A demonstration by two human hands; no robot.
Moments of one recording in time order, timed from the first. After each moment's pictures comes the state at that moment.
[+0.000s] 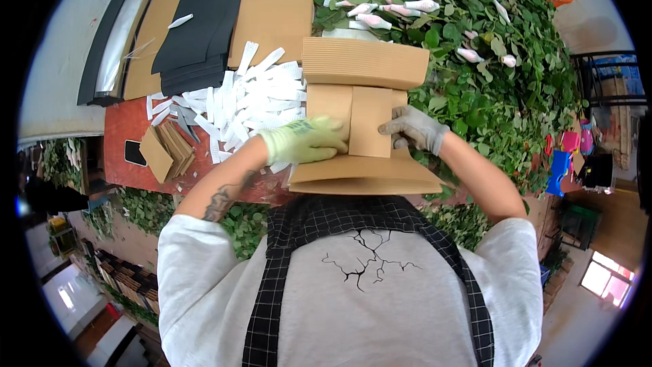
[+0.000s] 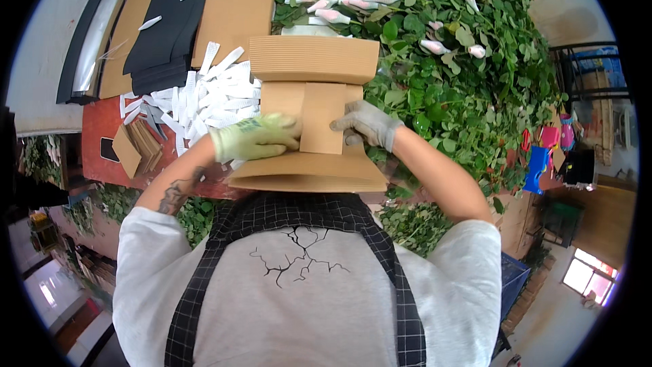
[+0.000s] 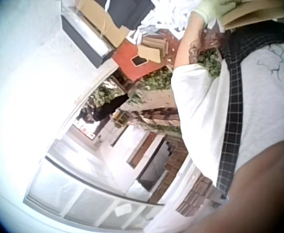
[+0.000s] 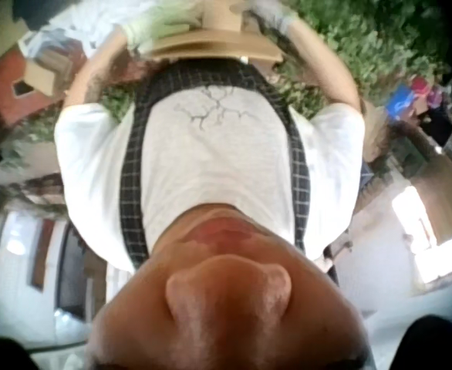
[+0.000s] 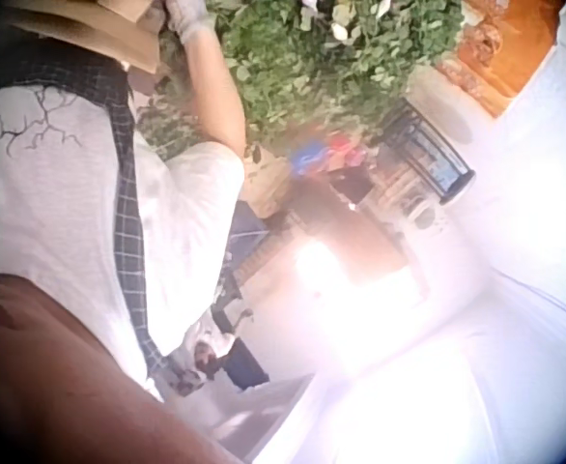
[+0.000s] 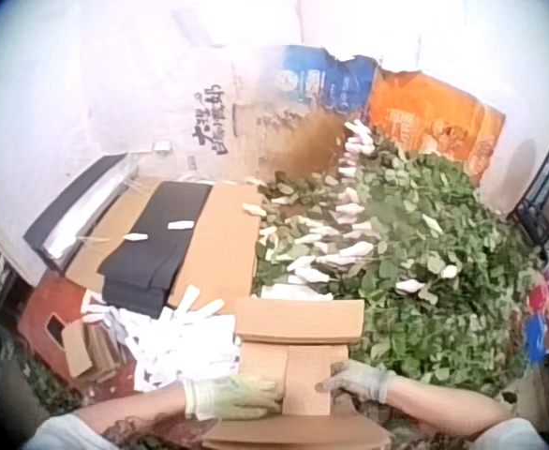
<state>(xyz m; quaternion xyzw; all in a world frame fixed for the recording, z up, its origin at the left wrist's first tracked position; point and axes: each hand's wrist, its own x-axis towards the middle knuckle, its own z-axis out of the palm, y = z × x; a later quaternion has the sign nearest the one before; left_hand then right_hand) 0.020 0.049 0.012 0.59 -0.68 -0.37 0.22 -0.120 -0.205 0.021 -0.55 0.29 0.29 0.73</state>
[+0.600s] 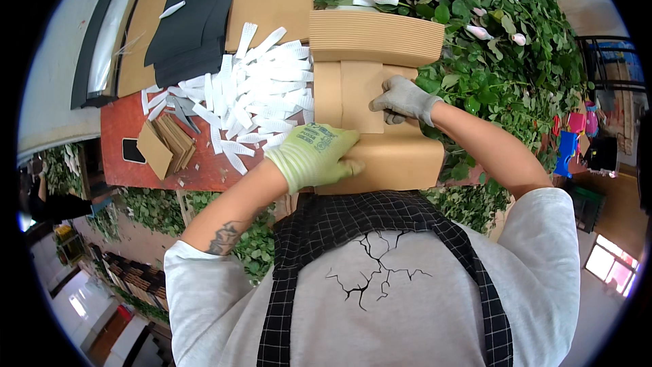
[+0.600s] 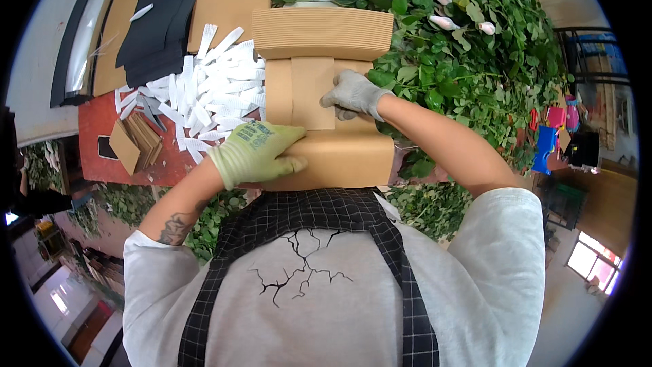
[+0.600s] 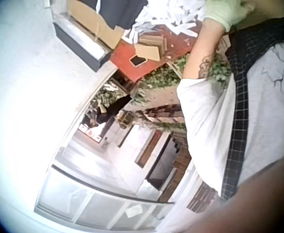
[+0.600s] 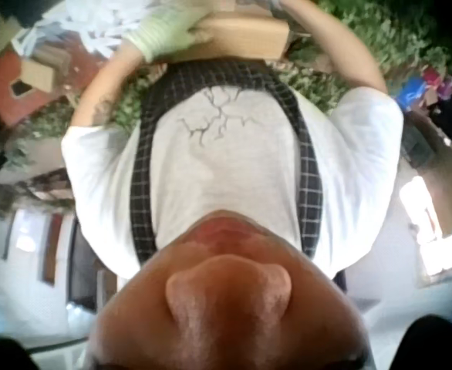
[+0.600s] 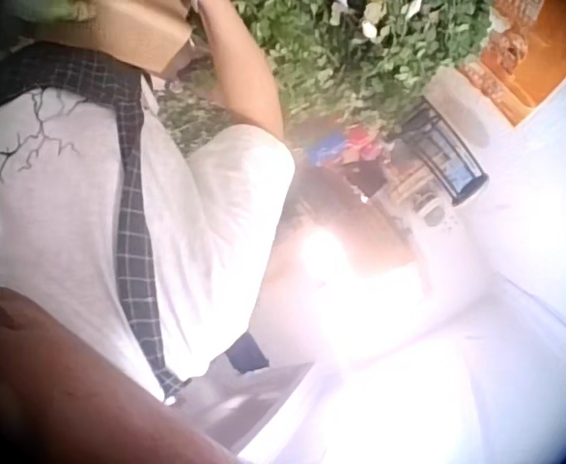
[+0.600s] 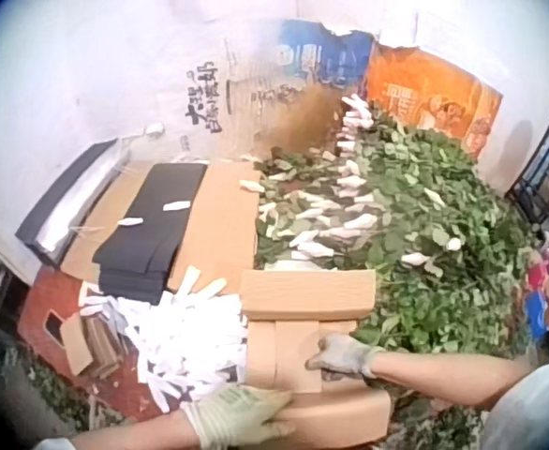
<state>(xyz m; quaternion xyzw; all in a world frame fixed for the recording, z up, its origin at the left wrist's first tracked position) -0.041 0.065 0.068 0.77 -0.54 -0.33 0.11 -0.087 -0.170 0.013 -0.71 0.28 0.30 0.58</state>
